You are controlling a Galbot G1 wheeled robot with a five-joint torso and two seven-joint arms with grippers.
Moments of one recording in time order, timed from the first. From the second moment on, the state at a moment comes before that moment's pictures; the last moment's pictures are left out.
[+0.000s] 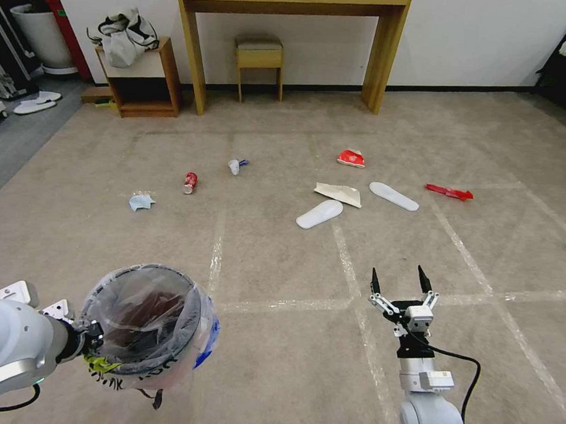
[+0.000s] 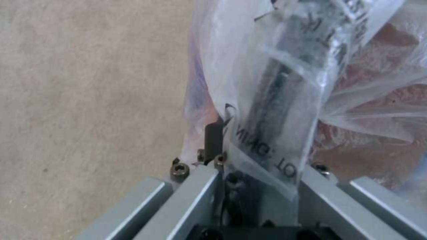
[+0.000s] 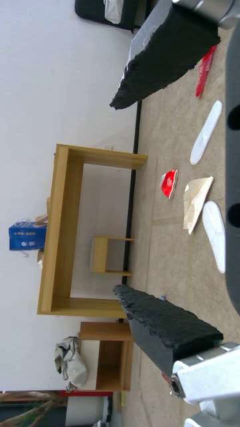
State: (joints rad) left arm 1.49 -0.77 -0.88 -2.28 -2.19 0.67 -1.50; right arm -1.48 1.43 0.56 1.78 0.05 0.57 -0.01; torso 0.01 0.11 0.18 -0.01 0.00
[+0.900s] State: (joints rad) left arm 1.46 -0.79 -0.83 -2.25 -2.13 0.70 -1.47; right arm -1.47 1.44 0.57 1.76 0.05 0.57 -0.01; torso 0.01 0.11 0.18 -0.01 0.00
